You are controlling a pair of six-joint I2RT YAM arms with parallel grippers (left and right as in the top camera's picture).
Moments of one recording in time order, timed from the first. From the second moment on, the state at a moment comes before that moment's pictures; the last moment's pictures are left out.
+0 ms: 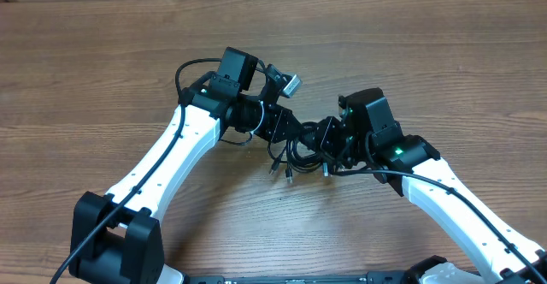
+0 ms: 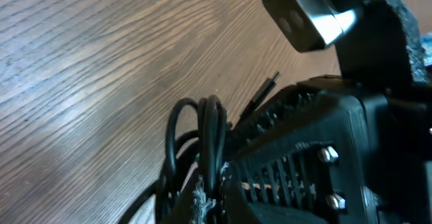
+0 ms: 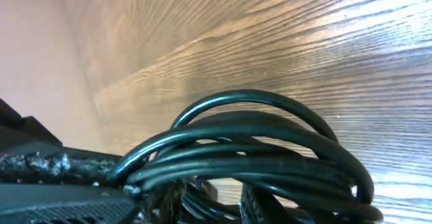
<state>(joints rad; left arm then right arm) -0.40 1.67 1.27 -0.71 0.80 -0.04 0.45 1.36 0.87 -0.38 -0.46 1.01</state>
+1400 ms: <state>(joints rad) -0.40 1.67 1.27 -0.86 1.02 -0.07 0.46 1.36 0.87 -0.36 -0.10 1.45</state>
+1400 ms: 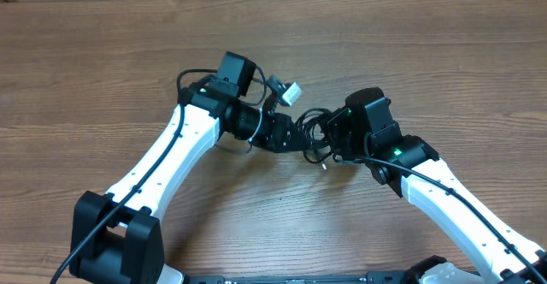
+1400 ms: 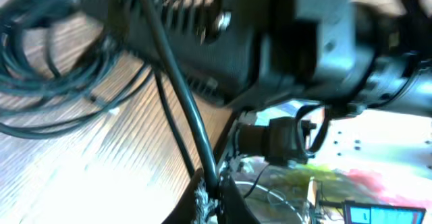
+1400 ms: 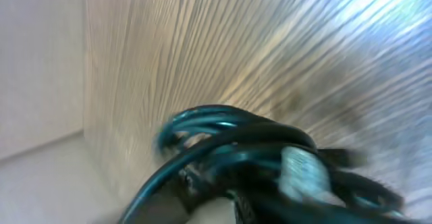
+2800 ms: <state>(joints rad) -0.35 1.67 1.26 -0.91 0.13 -0.24 0.45 1.36 0.87 -0.70 -0.23 0.81</state>
